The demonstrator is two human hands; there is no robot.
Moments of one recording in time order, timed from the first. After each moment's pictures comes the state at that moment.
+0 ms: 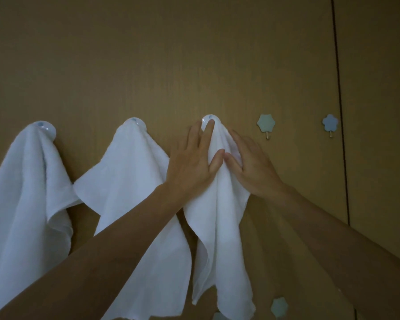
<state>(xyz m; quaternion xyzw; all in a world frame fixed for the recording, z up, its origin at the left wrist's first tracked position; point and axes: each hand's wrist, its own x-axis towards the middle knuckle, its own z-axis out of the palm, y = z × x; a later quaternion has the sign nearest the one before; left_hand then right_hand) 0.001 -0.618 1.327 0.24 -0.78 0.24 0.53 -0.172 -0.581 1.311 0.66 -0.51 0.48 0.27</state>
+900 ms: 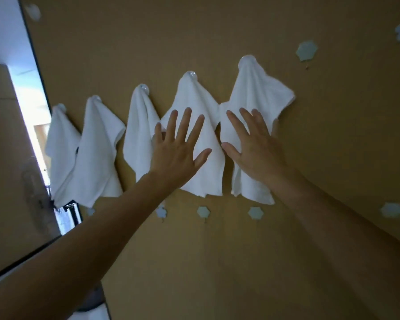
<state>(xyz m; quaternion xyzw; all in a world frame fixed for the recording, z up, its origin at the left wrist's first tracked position) 0.101 -0.438 1.224 0.50 -0.69 0.46 0.24 -0.105 -0.456 1.212 0.72 -0.50 0.40 0.26</state>
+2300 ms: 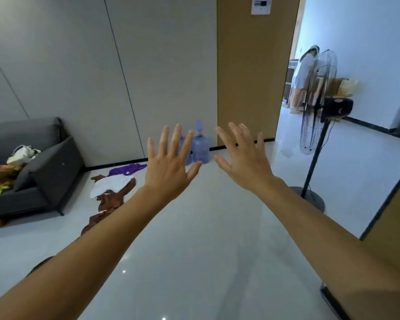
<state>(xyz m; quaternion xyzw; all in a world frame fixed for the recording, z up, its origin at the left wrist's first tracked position) 0.810 0.063 1.018 0.90 -0.32 0.31 0.00 0.739 -0.131 1.019 0.96 -0.06 0.27 -0.01</state>
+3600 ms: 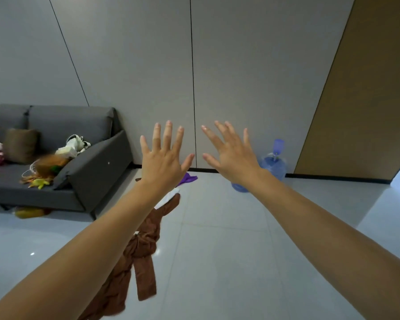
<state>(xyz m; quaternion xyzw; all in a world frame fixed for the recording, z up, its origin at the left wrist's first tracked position) 1.514 0.094 1.002 0.96 -0.09 0.28 -0.05 1.515 -0.100 1.014 0.96 0.15 0.24 -0.05</state>
